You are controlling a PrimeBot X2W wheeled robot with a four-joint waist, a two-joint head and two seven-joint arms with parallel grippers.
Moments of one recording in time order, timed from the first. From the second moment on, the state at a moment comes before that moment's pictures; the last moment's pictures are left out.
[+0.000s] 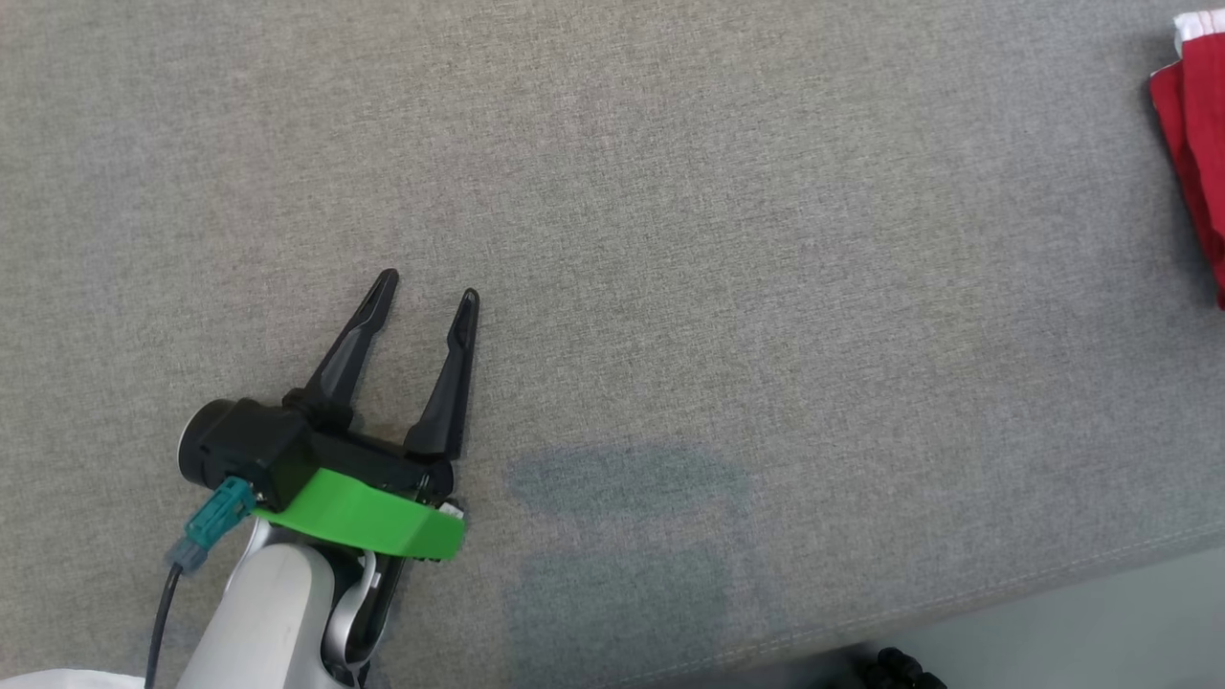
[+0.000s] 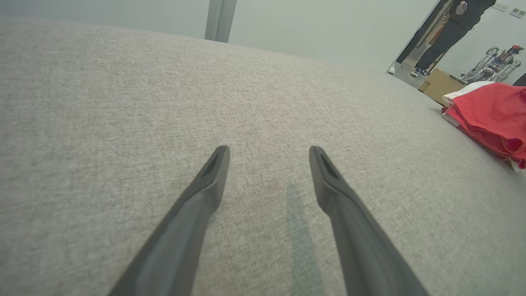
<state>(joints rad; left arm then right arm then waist) -0.27 0.19 -0.32 0.06 -0.40 -0.12 -0.23 -0.70 -0.56 -0.38 0.43 -0.03 0.13 0.57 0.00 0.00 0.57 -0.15</state>
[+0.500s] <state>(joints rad) -0.24 0.20 -0.30 0.07 -0.42 -0.11 -0.23 -0.70 -0.41 -0.59 0.49 -0.16 0.13 0.26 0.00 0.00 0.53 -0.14</state>
